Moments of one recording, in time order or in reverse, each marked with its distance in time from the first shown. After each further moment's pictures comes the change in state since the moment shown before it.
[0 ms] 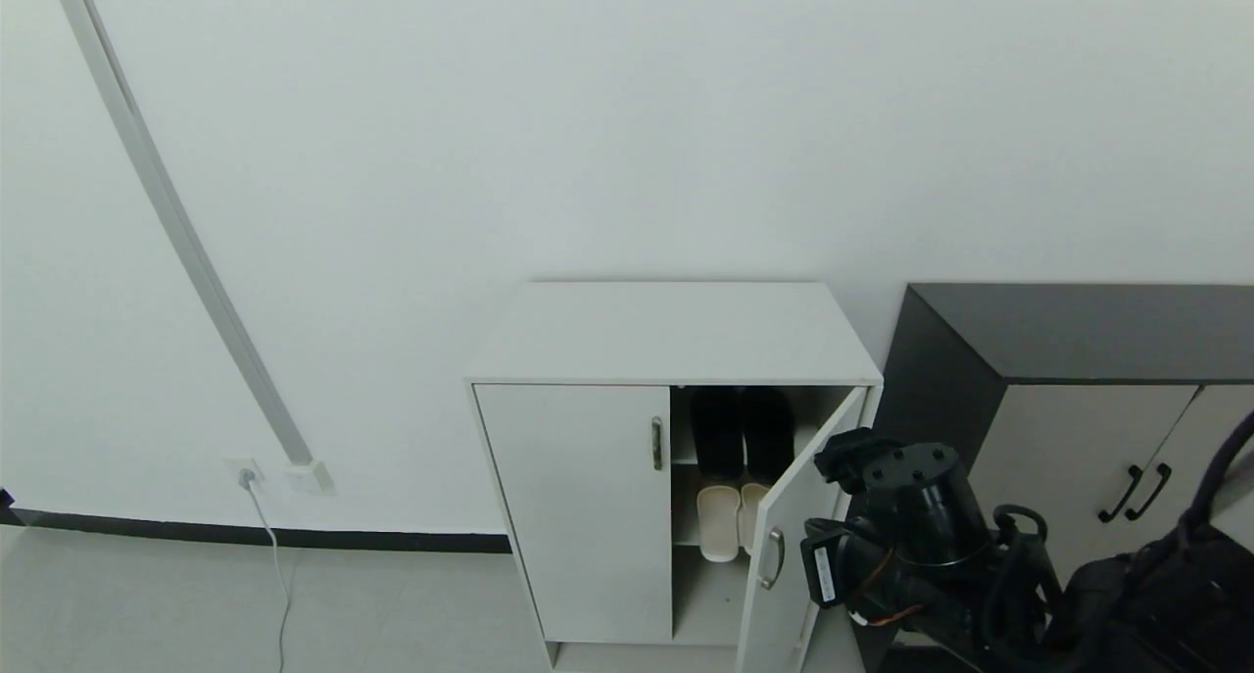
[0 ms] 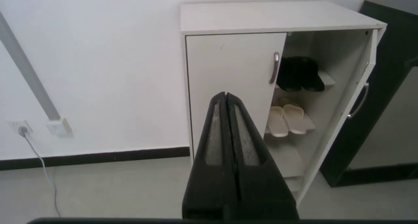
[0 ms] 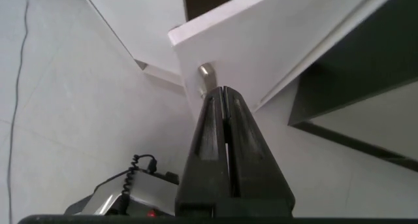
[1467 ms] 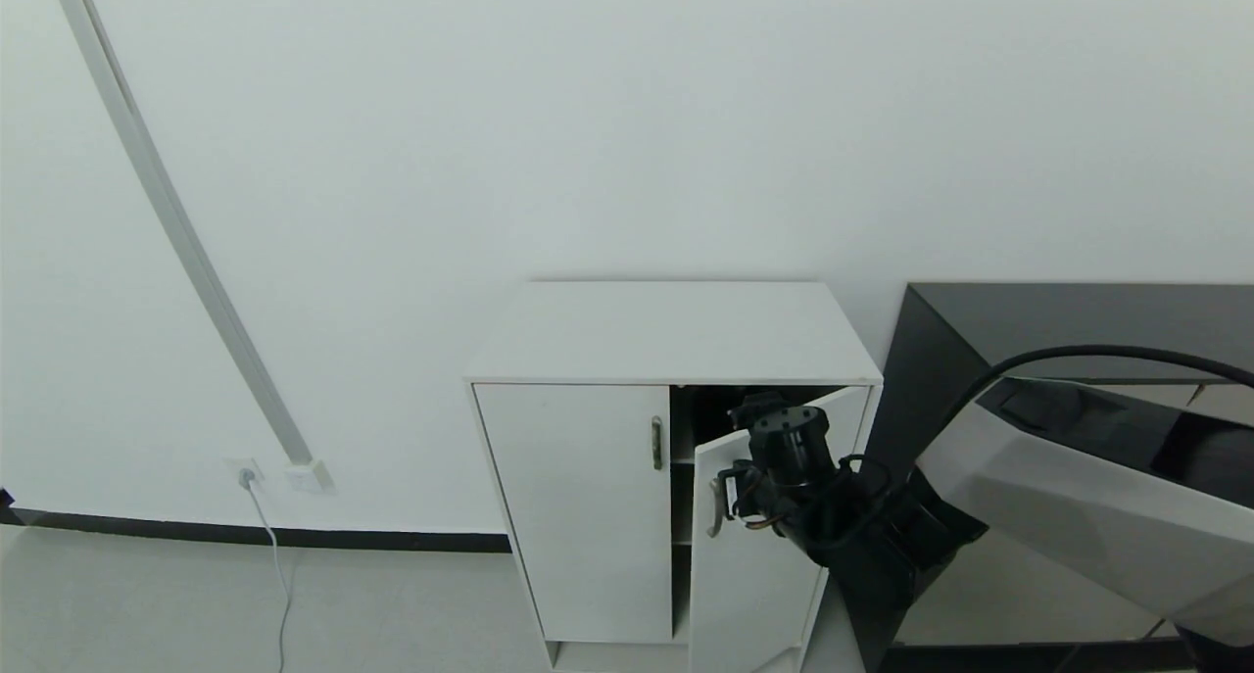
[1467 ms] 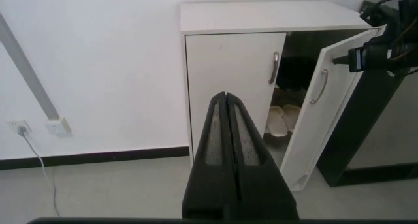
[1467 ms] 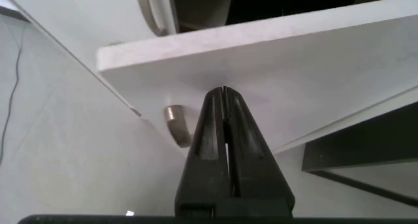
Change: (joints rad) left arm 0.000 0.000 0.000 0.000 0.000 -0.001; right arm -0.076 0.428 -0.515 -0.037 0.001 -0.029
